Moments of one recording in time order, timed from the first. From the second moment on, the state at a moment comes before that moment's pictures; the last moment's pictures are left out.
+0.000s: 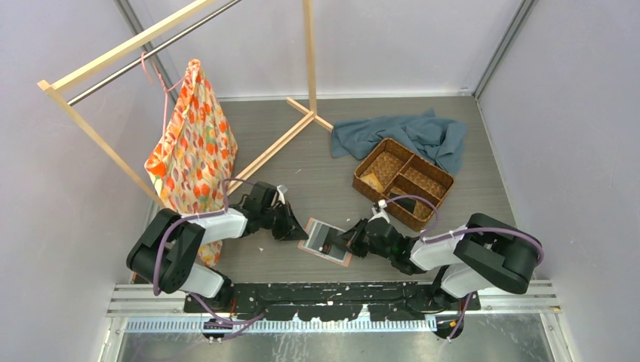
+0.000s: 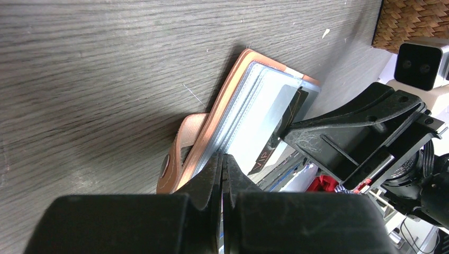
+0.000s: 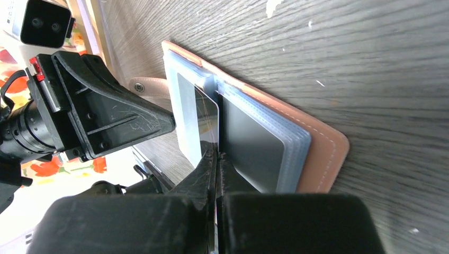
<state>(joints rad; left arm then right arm) -0.51 1.44 0.49 0.01 0.52 -0.90 0.96 1.43 0.22 0.66 0.07 1.45</state>
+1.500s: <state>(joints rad) -0.55 1.29 0.58 -0.15 0.45 -0.82 0.96 1.37 0.17 0.70 0.13 1.47</state>
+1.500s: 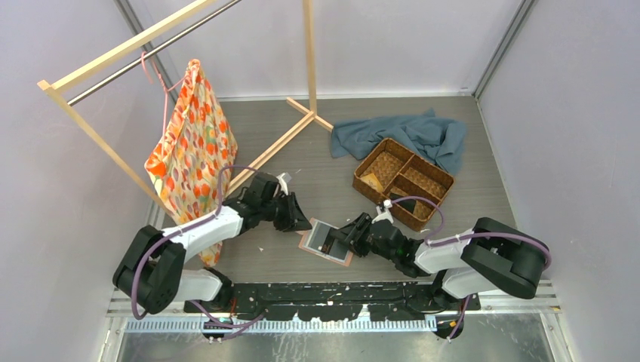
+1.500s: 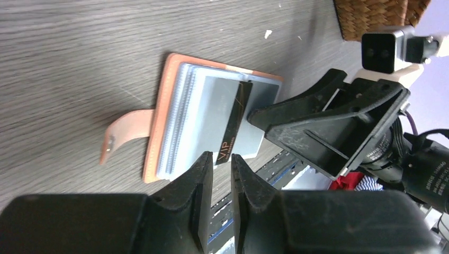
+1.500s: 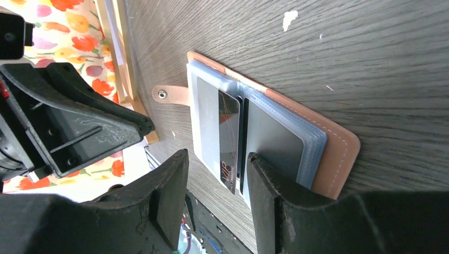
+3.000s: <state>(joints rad) -0.60 1.57 0.59 0.11 0.53 -0.88 0.96 1.44 0.16 0.82 0.13 1.48</state>
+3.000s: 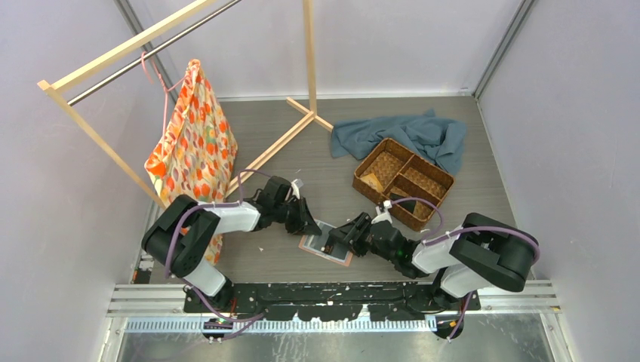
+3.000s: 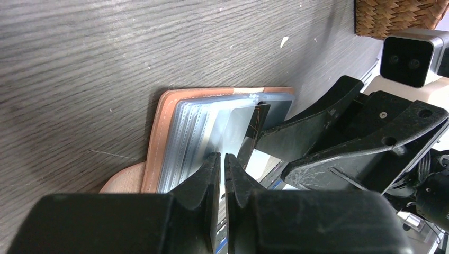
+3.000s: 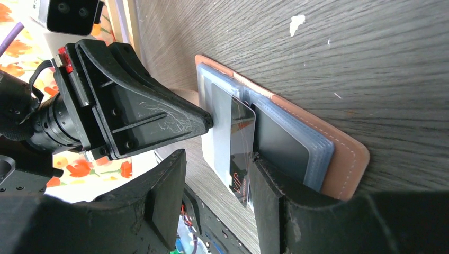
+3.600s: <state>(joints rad) -0.59 1.61 0.59 0.18 0.56 -0.89 0.97 1.43 0.17 0.79 0.14 1.49</state>
